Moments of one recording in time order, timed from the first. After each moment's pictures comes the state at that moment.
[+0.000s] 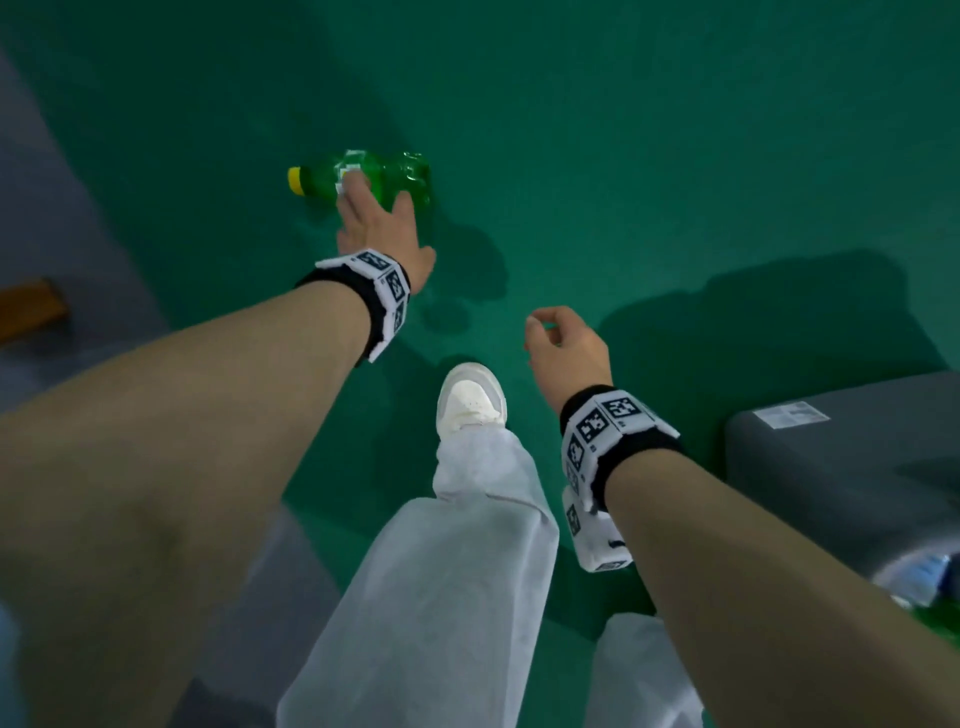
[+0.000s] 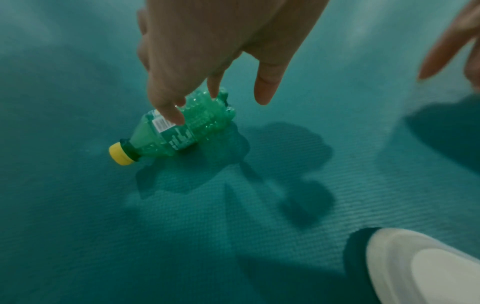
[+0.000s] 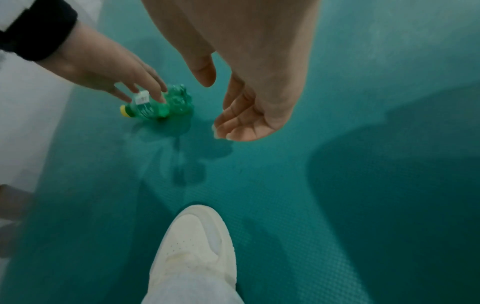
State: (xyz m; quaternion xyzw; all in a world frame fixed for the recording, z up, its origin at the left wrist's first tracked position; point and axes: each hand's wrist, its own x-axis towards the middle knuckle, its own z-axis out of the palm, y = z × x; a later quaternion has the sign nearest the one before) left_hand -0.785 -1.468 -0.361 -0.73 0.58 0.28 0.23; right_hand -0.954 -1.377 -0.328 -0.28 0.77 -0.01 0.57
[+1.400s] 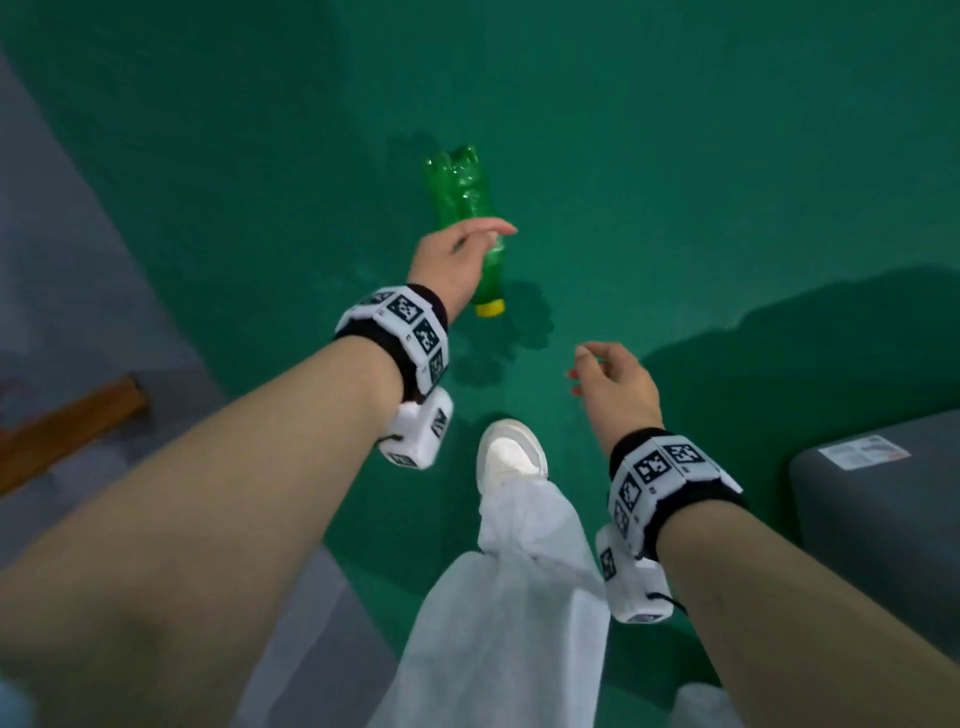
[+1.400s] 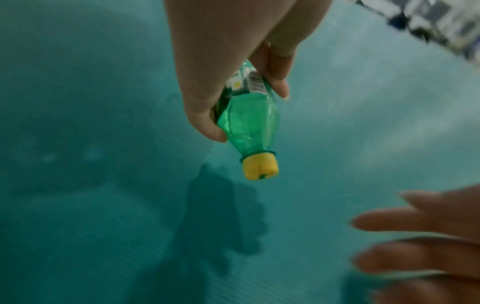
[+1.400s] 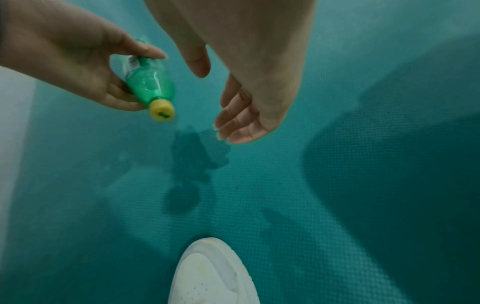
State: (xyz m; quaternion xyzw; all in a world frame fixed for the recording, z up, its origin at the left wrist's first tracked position) left_hand -0.821 -1.515 -0.345 -0.73 0.39 0.55 -0.09; right_hand -0.967 -1.385 -0.358 -0.16 0.80 -0.12 0.57
